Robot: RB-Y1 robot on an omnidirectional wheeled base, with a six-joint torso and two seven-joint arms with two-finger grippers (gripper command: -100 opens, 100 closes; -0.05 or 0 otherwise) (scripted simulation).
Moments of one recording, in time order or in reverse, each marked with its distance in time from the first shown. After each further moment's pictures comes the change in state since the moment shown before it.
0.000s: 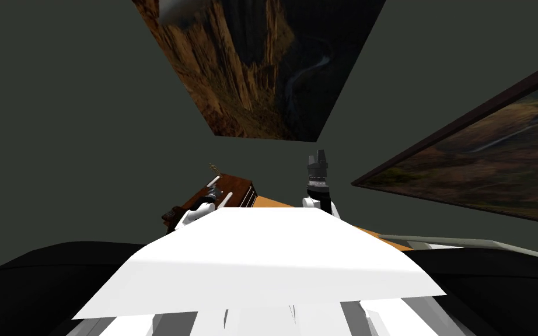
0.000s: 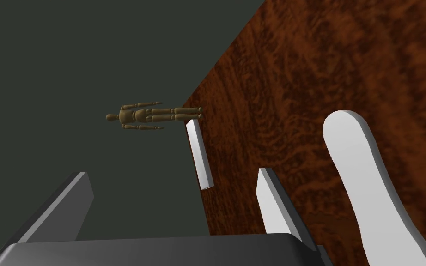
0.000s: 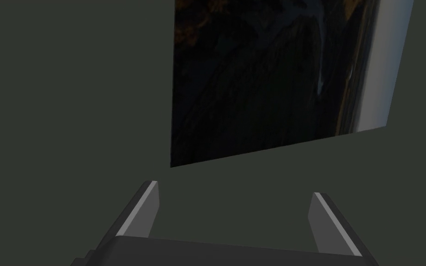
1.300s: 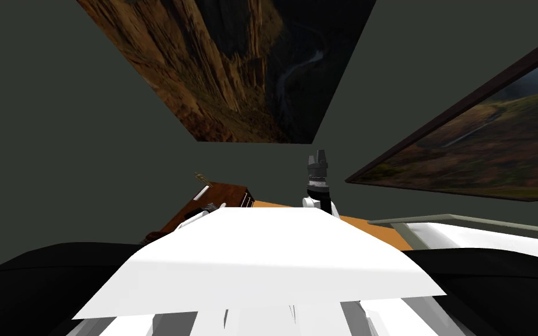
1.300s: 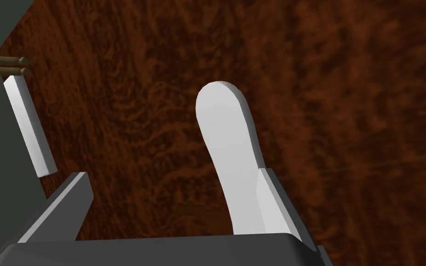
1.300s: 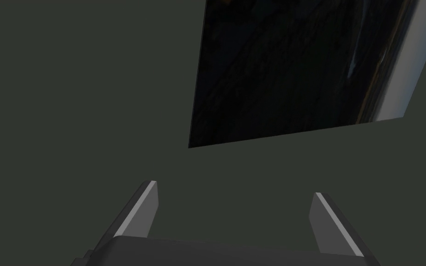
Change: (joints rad) left arm -0.024 0.060 0.023 0.363 0.213 0.230 0.085; right arm 0.000 0.000 0.000 0.000 0.000 0.000 0.000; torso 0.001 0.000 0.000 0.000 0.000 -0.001
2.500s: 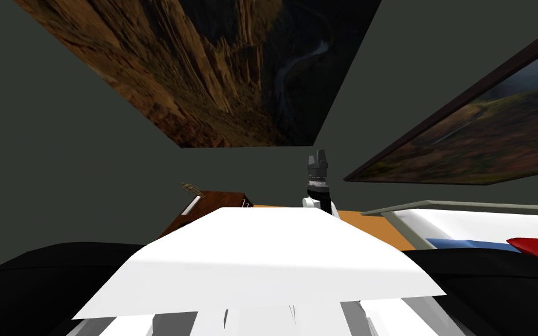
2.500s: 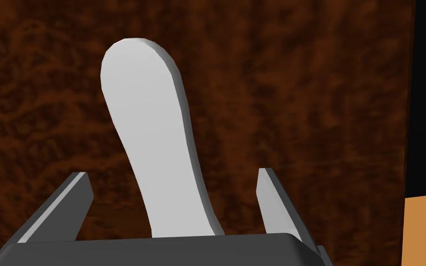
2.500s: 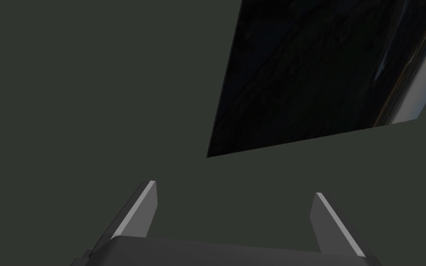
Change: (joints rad) left arm 0.004 0.035 0.001 0.253 0.176 0.203 0.097; right arm 0.000 0.000 0.000 0.000 0.000 0.000 0.000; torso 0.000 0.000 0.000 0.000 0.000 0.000
